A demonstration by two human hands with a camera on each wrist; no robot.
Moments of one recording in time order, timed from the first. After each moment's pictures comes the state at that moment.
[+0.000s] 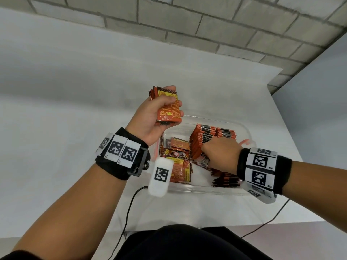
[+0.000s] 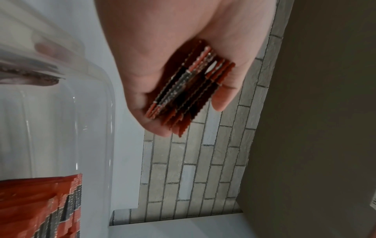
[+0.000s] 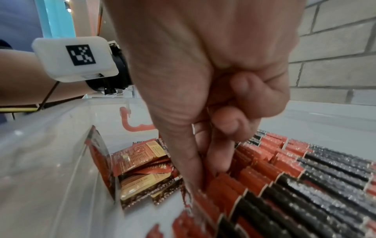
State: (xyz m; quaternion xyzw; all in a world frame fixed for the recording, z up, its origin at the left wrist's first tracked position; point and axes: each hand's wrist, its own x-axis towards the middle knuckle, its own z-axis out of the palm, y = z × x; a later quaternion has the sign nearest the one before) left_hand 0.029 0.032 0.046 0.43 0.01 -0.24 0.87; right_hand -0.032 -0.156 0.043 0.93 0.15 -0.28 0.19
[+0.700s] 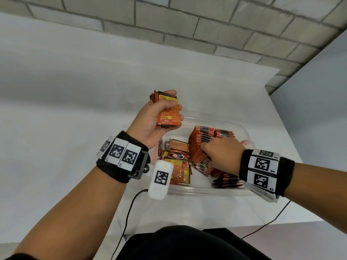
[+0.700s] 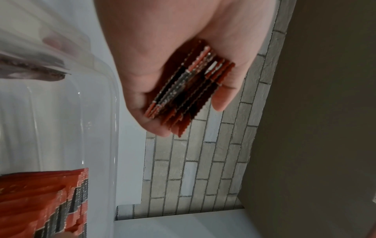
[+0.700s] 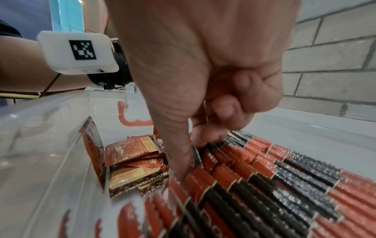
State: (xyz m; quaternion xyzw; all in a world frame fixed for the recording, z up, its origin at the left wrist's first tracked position) left_hand 0.028 0.028 0.044 0.43 0.00 -0.25 0.87; right_hand -0.033 -0.168 0.042 0.94 0.16 -0.24 0.19
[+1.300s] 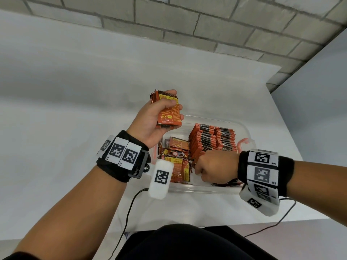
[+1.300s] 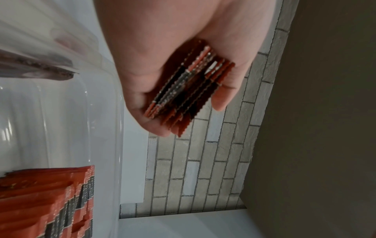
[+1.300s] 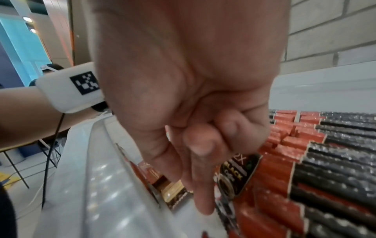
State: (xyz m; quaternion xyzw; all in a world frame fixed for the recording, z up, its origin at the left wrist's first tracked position) left_hand 0.026 0.026 0.042 0.44 0.01 -0.25 0.86; right_hand -0.044 -0.151 0.042 0.88 0.19 -0.43 0.04
